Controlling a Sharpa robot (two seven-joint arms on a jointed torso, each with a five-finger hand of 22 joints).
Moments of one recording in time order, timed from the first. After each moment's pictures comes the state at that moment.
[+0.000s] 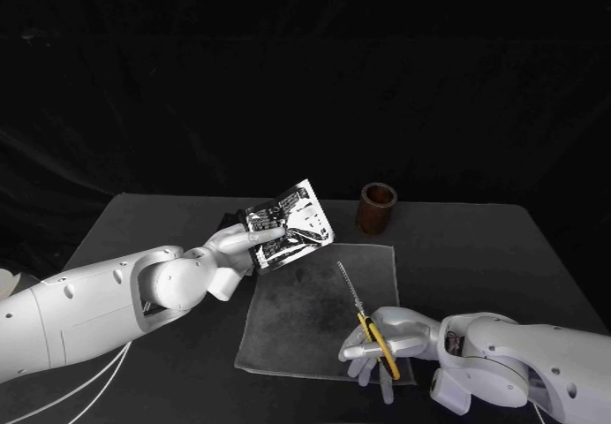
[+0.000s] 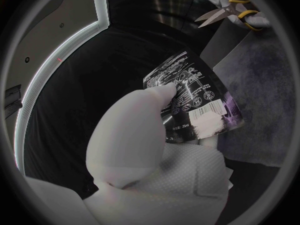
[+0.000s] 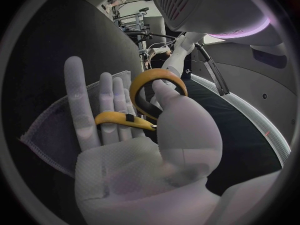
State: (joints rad) left arm 1.09 -0.85 -0.05 1.47 0.20 -0.01 0.16; left_hand 1.51 -0.10 0.60 0.12 0.04 0.96 0.16 0.44 0.22 1.26 0.11 0.07 0.06 1.18 0.07 0.19 0.22 0.17 1.17 0.16 0.13 0.08; right arm 0.98 -0.95 -0.16 1.70 -0.56 0.07 0.07; right_hand 1.00 -0.19 0.28 0.11 0.05 0.93 0.19 0.15 0.46 1.24 0.12 0.07 0.07 1.22 0.06 0.12 0.43 0.04 1.40 0.13 0.38 0.22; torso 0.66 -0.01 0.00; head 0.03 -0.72
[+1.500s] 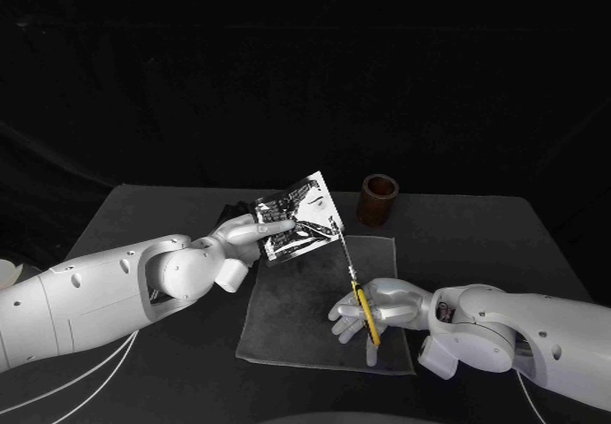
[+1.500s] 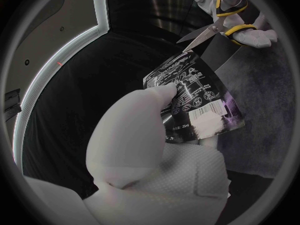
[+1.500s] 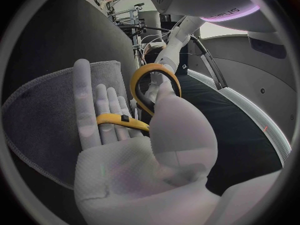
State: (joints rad) left arm 1.10 -0.84 -0.05 1.48 0.18 -0.01 0.15; left_hand 1.50 -0.09 0.61 0.11 0.04 0.96 0.16 0.44 0.22 1.26 0.11 0.07 0.06 1.18 0.07 0.19 0.22 0.16 1.17 0.16 0.13 0.08; right arm 1.04 -0.91 -0.16 1.66 -0.47 0.07 0.06; right_hand 1.12 -0.11 -0.16 0.30 0.05 0.65 0.18 0.22 0.49 0.94 0.21 0.08 0.07 0.95 0.14 0.07 0.33 0.14 1.32 0.19 0.38 0.22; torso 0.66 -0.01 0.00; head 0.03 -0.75
